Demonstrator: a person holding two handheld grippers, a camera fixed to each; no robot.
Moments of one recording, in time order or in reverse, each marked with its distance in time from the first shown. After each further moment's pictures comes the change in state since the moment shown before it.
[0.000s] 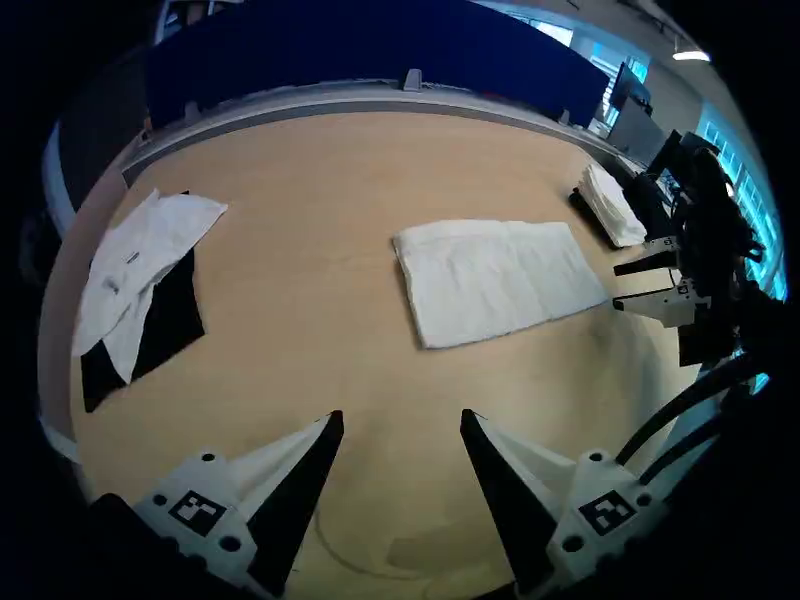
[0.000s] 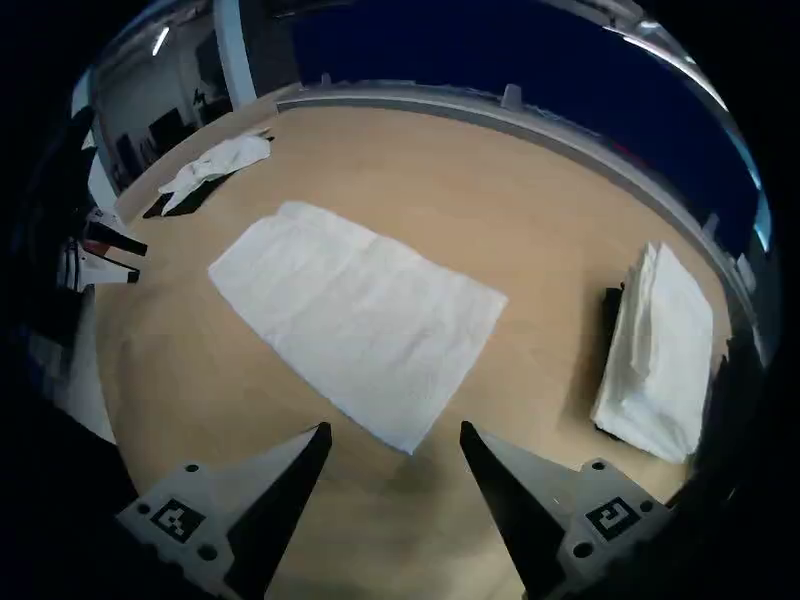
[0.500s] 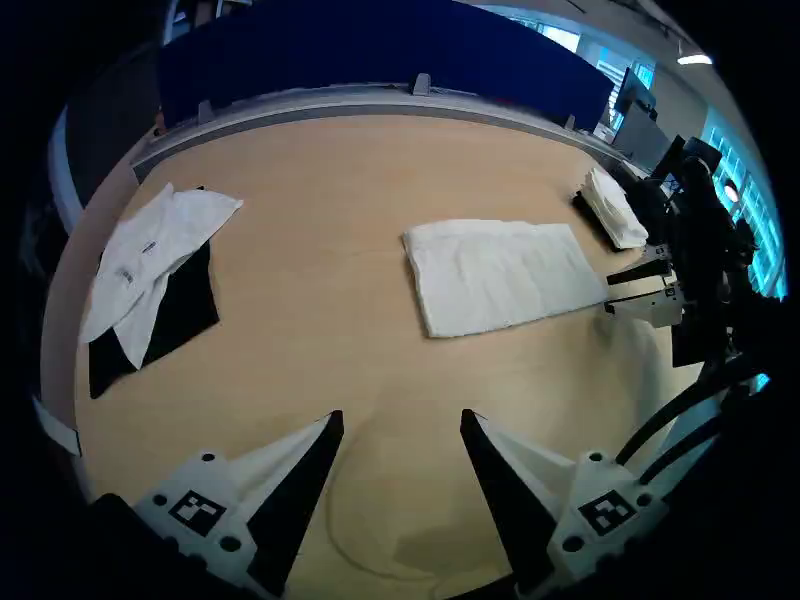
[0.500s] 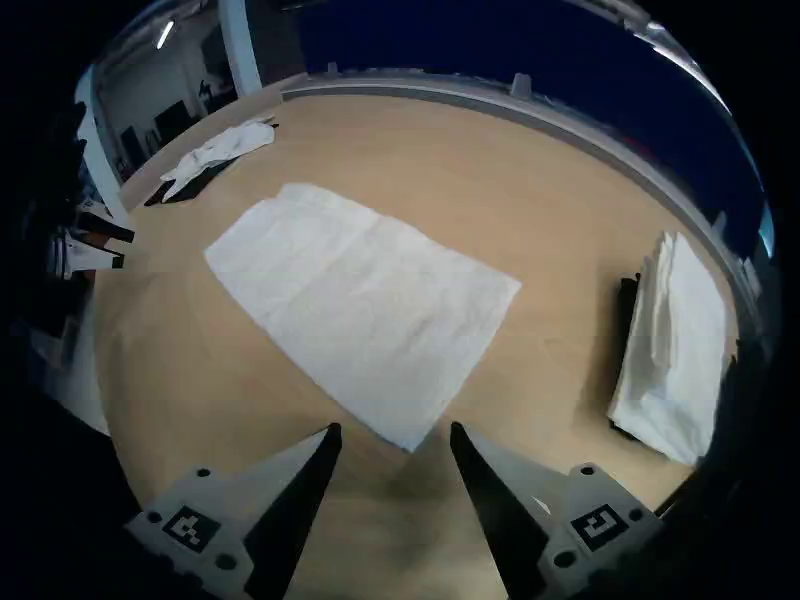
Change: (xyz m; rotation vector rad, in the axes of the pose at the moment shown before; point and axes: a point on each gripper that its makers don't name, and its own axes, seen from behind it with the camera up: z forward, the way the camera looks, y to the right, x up) left arm -0.008 -0.004 -0.015 0.021 0.008 -0.016; right arm -0.011 -0.002 0.016 0.013 -0.027 -0.015
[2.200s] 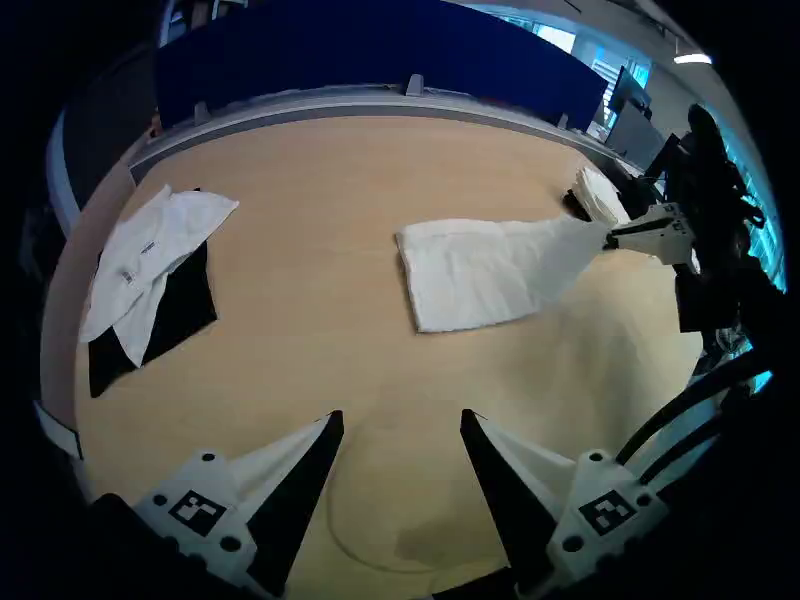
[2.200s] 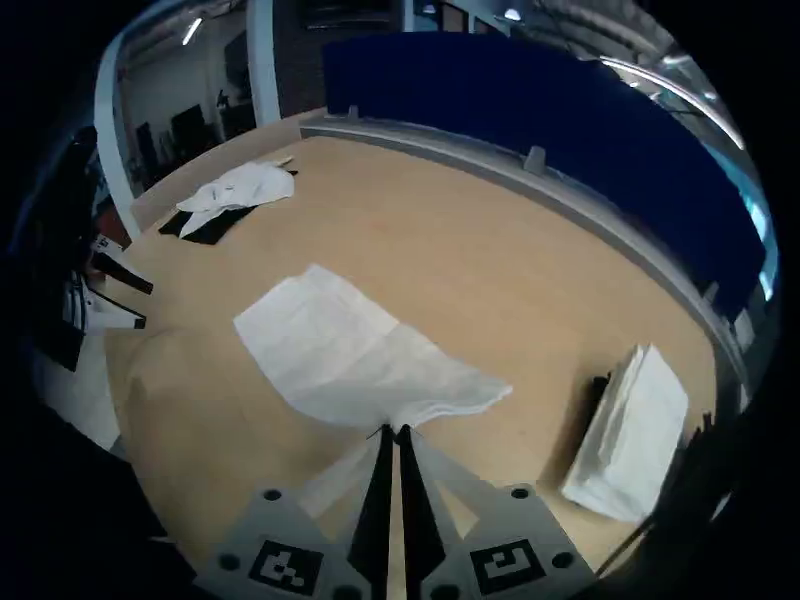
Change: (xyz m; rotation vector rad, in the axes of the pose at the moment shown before) left arm -0.004 0.006 -0.009 -0.020 -0.003 0.008; right arm 0.093 -0.014 -0.046 -0.020 0.119 -0.105
